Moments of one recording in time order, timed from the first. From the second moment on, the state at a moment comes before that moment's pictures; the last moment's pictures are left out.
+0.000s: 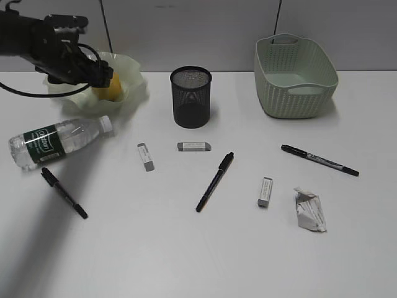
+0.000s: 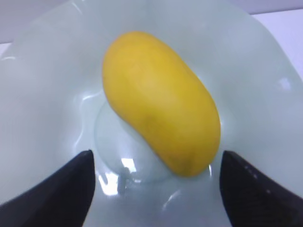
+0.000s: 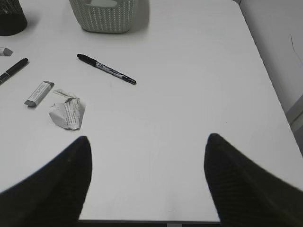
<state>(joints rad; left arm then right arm) -0.19 2.22 -1.64 0.11 0.32 -0.15 0.06 -0.01 -0.50 -0.04 1.04 -0.02</state>
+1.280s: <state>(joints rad) -0.20 1.36 -1.14 -0.02 1.14 -0.07 0.06 -0.01 -0.50 -0.04 1.04 -0.02</state>
